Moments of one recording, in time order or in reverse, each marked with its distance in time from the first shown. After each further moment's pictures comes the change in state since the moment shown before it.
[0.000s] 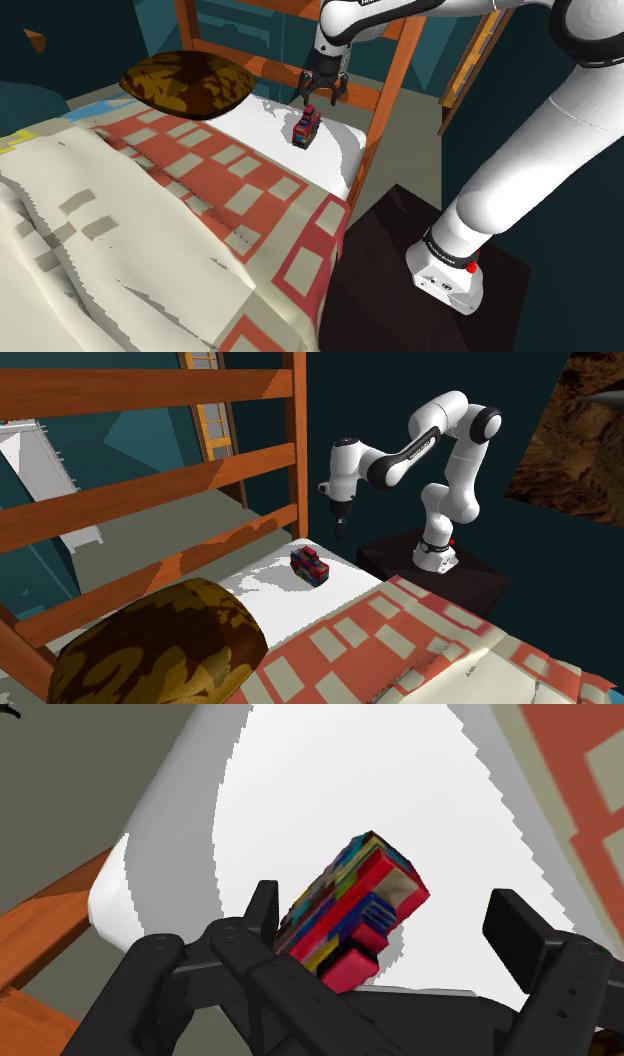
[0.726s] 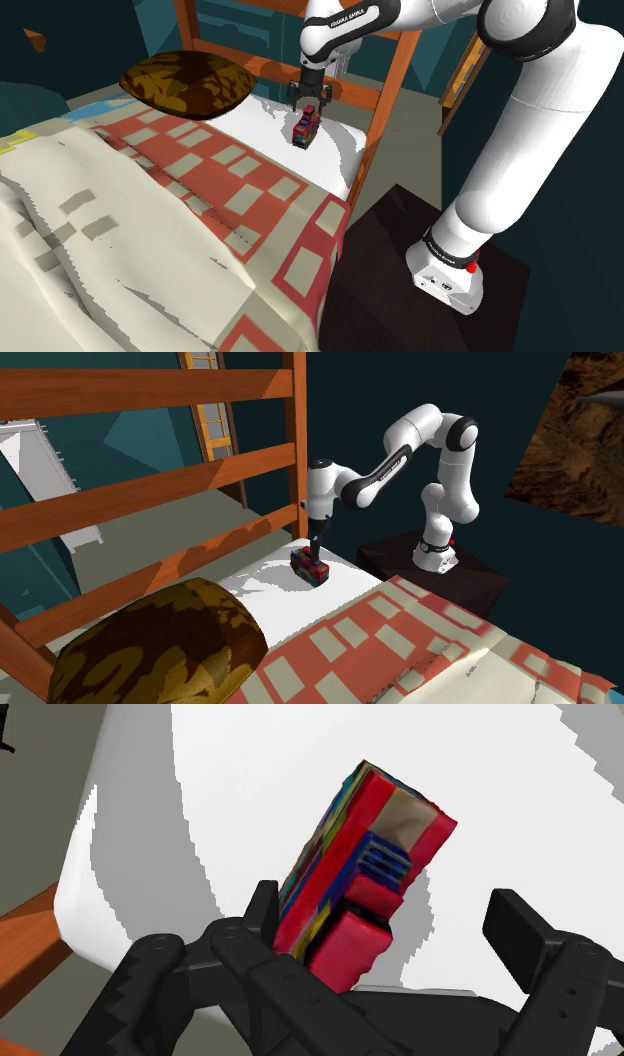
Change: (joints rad) arm -0.015 0.263 -0.017 0.165 -0.013 0.091 0.130
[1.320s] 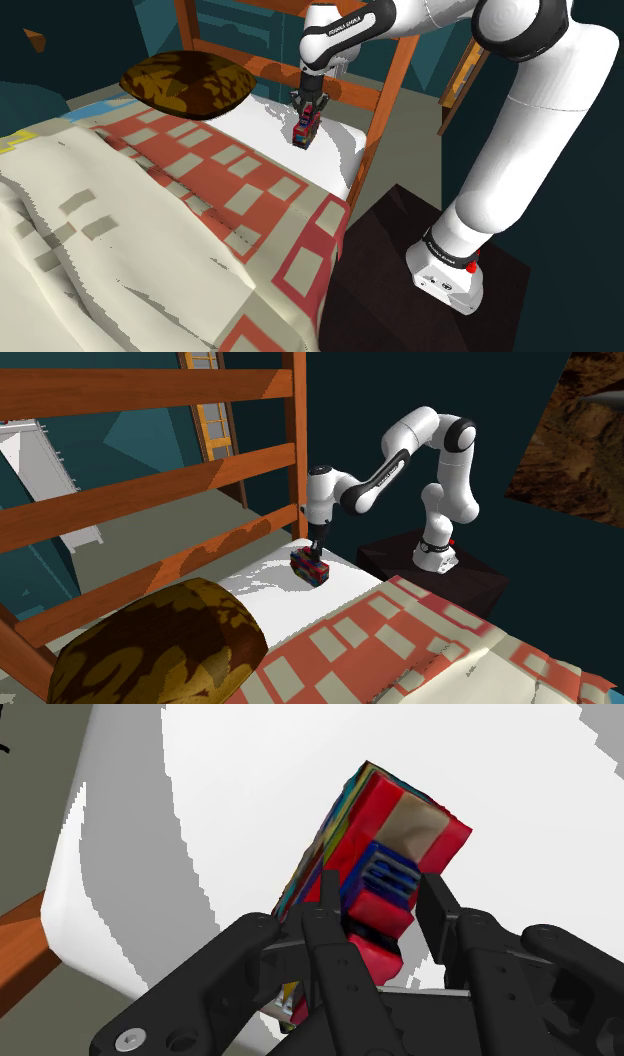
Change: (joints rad) arm -0.001 0.022 -0.001 -0.021 0.000 0.044 -0.002
